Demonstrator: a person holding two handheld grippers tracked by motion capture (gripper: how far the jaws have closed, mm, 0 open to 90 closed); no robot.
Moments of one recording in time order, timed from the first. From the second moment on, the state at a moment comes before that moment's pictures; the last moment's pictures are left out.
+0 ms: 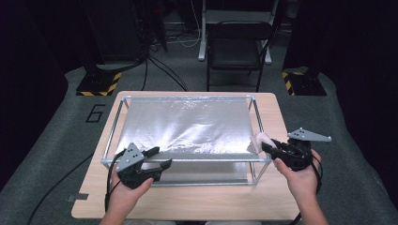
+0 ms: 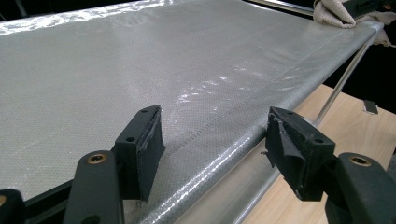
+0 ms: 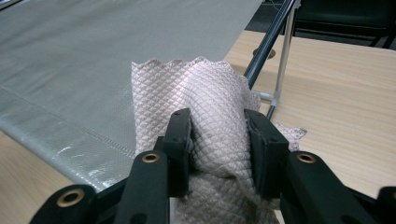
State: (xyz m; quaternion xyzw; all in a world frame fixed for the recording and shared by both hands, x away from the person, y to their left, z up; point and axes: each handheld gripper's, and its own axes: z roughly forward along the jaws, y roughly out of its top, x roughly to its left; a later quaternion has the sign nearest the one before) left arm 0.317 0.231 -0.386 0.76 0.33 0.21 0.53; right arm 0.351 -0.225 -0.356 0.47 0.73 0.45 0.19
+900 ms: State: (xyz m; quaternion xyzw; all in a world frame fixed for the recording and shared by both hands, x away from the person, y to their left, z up) left arm 0.318 0.232 -0.387 0.76 0.33 0.20 0.53; right arm 0.294 -0.247 -0.374 0.46 0.71 0.51 0.17
